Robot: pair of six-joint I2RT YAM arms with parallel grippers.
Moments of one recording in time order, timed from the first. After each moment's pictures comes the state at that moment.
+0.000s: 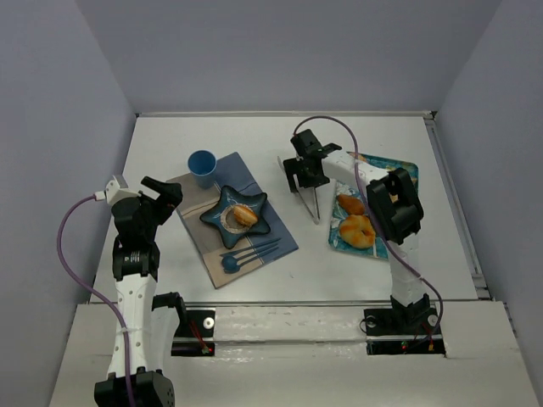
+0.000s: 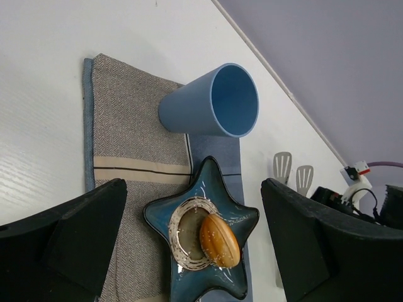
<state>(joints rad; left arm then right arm) 0.18 0.65 0.54 -0.20 0.08 -0.75 0.53 2.13 1.70 -0.63 0.12 0.22</state>
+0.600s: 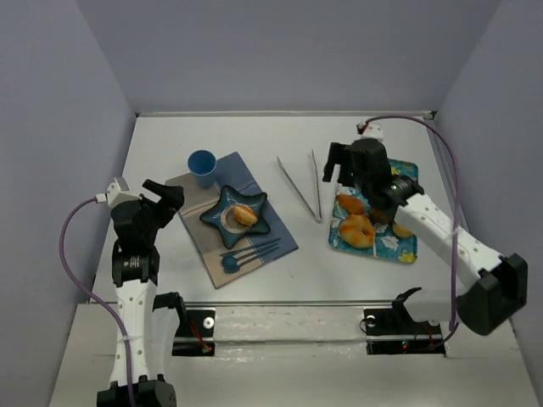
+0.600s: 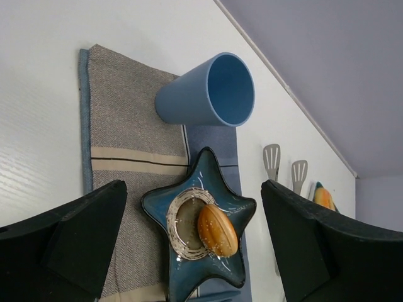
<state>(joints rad) 0.18 0.61 0.54 -0.25 0.10 -0.75 0.53 1.42 1.24 -0.43 0.34 0.41</state>
